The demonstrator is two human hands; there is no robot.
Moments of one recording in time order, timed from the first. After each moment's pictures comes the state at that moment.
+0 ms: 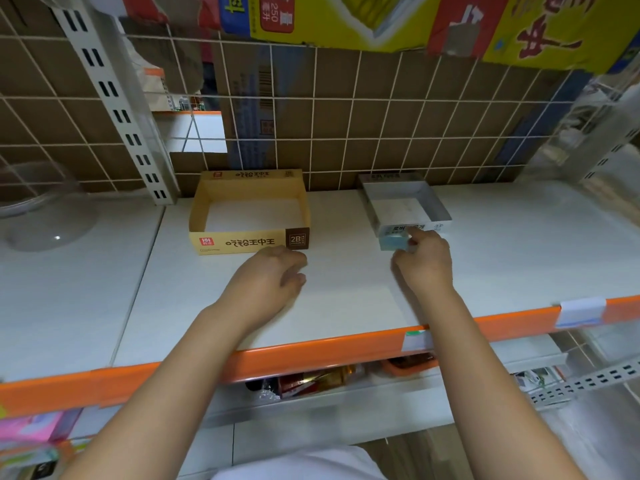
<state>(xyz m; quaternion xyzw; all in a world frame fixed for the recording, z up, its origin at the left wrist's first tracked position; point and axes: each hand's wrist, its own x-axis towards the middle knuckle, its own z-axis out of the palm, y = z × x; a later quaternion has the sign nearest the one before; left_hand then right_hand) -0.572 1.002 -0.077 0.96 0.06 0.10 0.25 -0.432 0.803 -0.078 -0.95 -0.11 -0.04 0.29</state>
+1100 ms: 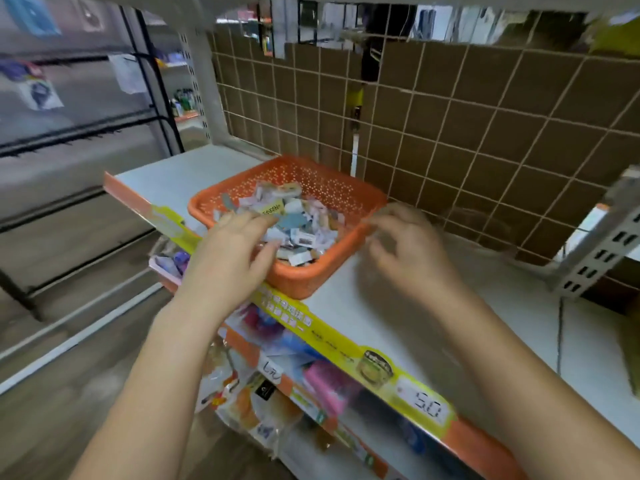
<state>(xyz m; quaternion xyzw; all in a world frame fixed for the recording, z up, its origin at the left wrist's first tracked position) -0.962 1.313 -0.010 0.86 0.44 0.27 0.01 -0.741 1.256 -0.001 -0.66 -0.68 0.01 0.31</state>
